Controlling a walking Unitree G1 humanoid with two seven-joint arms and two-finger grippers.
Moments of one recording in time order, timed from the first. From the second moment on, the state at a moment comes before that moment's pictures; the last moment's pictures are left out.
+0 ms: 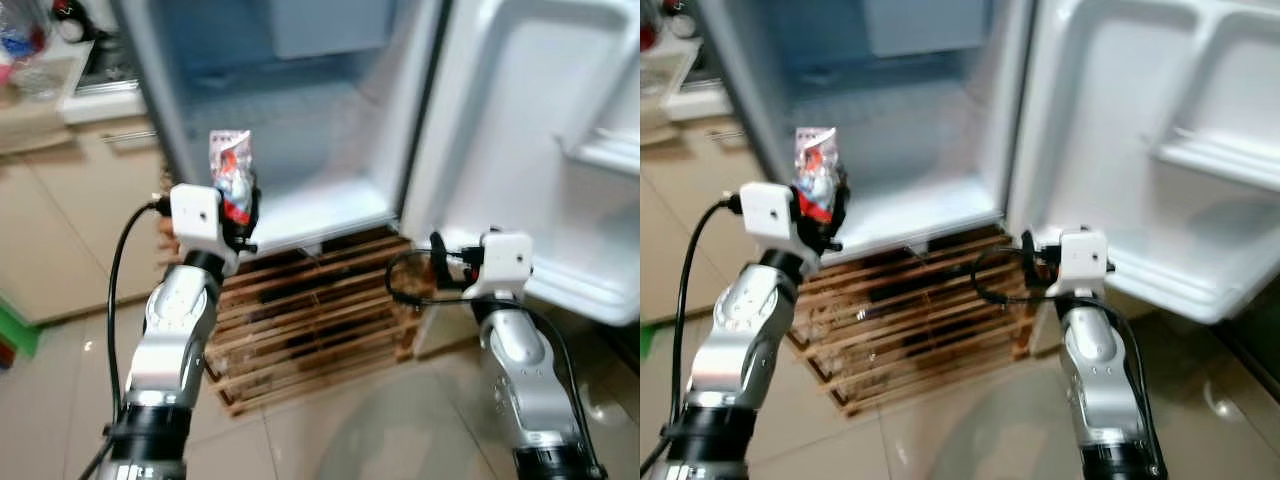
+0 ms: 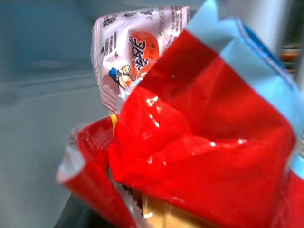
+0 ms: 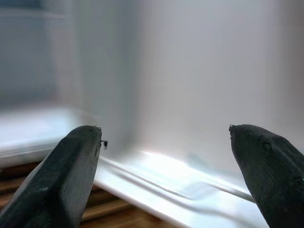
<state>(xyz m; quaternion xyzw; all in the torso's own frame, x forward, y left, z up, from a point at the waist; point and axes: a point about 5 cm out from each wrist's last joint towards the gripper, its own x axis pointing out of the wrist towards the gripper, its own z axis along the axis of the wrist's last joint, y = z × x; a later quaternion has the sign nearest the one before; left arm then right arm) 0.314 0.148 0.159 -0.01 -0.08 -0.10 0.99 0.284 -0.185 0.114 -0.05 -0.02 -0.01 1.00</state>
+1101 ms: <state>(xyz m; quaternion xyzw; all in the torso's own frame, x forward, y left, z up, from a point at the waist) 0.354 0.118 0.159 0.06 -0.06 -0.27 0.96 0.285 -0.199 0.126 -0.06 -0.05 -0.04 1.00</state>
